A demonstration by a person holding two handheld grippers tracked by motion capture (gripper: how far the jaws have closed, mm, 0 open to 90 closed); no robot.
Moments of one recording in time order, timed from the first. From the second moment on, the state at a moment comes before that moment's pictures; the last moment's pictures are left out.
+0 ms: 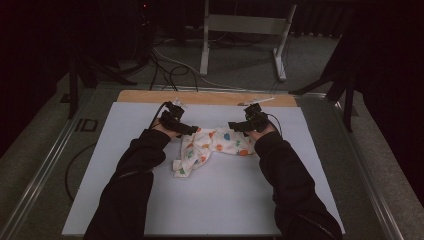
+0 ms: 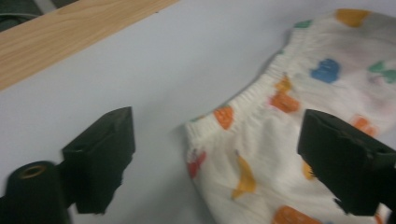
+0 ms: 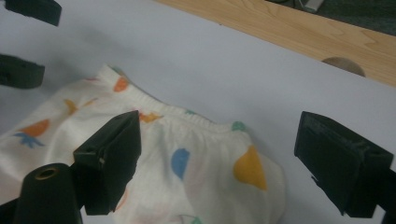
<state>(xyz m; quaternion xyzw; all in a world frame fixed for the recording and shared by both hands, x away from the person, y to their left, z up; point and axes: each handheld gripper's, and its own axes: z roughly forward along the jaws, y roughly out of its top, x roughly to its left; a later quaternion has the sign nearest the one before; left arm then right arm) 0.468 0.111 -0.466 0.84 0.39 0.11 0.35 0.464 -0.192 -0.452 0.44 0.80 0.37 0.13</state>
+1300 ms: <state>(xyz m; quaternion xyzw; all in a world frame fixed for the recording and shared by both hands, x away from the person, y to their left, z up) 0.347 0.122 -0.438 0.86 0.28 0.08 0.42 0.354 -0.207 -0.452 0.35 0.82 0.43 0.13</state>
